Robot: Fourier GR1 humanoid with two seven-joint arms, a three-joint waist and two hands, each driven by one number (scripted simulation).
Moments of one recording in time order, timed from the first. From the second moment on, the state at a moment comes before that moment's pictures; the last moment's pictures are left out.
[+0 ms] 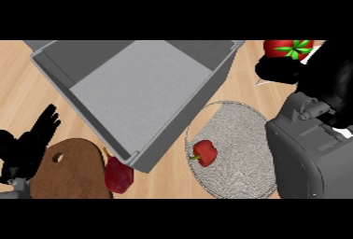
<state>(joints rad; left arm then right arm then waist) 0.00 0.37 0.09 -1.41 0.15 0.00 0.11 -0.82 0.00 0.04 -1.84 1.51 0.20 1.24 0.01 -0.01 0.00</state>
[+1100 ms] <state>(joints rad) 0.01 0.36 0.11 -1.39 0.14 -0.02 0.08 -1.17 -0.04 -0.30 -1.72 1.88 0.56 1.03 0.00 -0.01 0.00</state>
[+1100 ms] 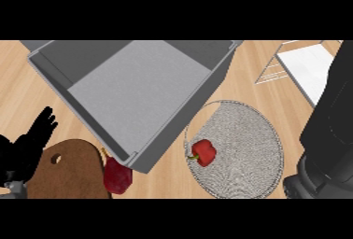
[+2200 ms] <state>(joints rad) 0.02 0.34 0.12 -1.45 0.13 -0.02 0.11 -0.99 -0.19 -0.61 -1.73 1.82 0.47 0.96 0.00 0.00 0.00</state>
